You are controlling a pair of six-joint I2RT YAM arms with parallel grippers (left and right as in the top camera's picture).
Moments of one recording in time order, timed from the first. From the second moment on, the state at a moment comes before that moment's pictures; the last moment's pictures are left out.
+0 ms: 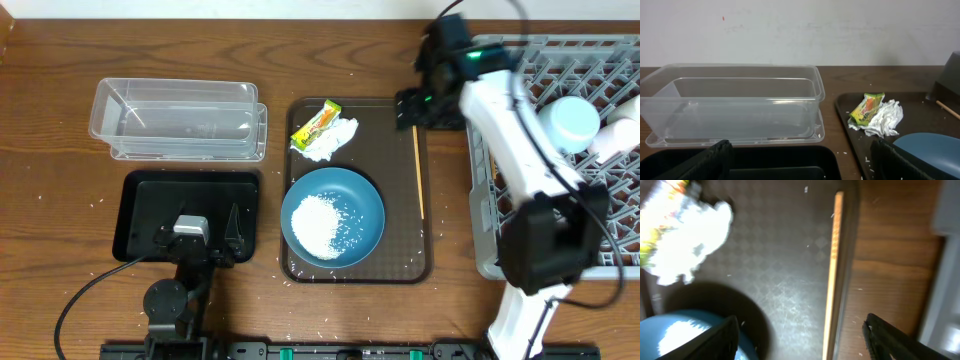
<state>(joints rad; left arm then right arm) -0.01 0.01 0.02 -0.10 0.10 -0.04 0.28 2.04 1.80 -1.12 -0.07 0.27</state>
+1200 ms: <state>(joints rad) -0.01 0.01 0.02 -0.10 0.10 -0.04 0.32 2.29 1.81 -1.04 0.02 0.29</state>
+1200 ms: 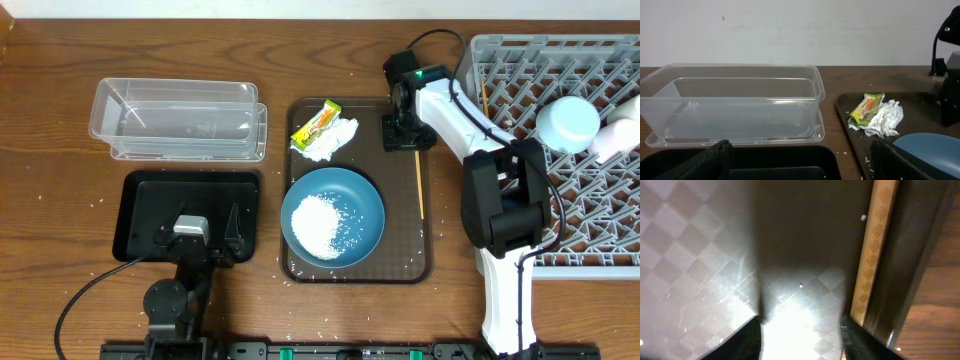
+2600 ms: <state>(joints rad) -0.01 0.01 0.02 -0.10 0.10 -0.04 0.32 2.30 1.80 -0.98 0.02 0.22</state>
